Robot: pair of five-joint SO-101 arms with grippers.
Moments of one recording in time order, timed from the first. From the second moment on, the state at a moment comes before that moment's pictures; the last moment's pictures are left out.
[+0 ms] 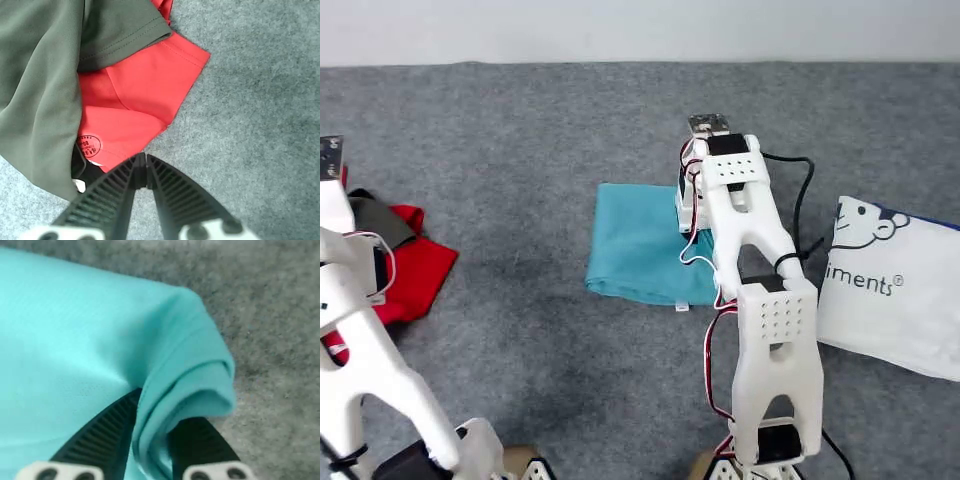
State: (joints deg) left arm -37.5 -22.8 11.3 95.5 -14.6; right arm -11.5 47.4 -36.4 88.4 -0.7
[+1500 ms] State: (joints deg) left arm -37.5 -22.8 11.3 95.5 -14.7; right arm -7.2 39.6 -34.8 64.2 14.8
